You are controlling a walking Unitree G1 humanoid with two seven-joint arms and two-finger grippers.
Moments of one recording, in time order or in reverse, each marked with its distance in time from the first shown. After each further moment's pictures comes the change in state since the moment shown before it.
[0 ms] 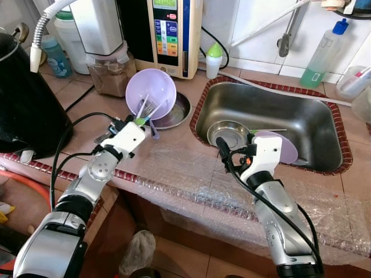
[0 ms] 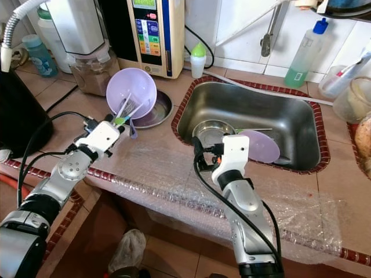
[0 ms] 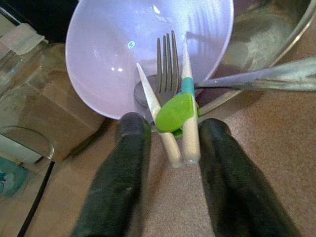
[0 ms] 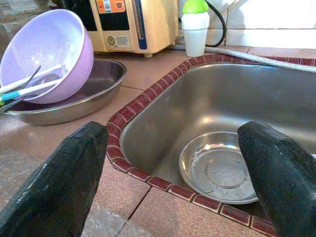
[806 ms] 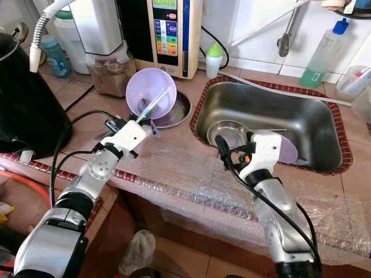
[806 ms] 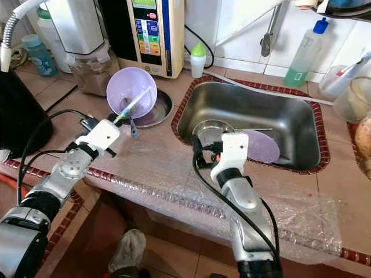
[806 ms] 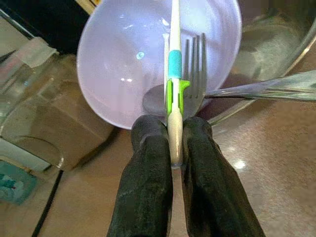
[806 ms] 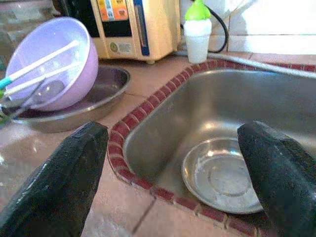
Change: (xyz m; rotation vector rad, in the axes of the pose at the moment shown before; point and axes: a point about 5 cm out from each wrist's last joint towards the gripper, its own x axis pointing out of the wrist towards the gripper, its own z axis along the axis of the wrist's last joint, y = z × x) left arm 0.003 0.006 0.004 0.016 -0.031 0.027; right arm 0.006 0.004 0.006 0.009 -0.026 0.012
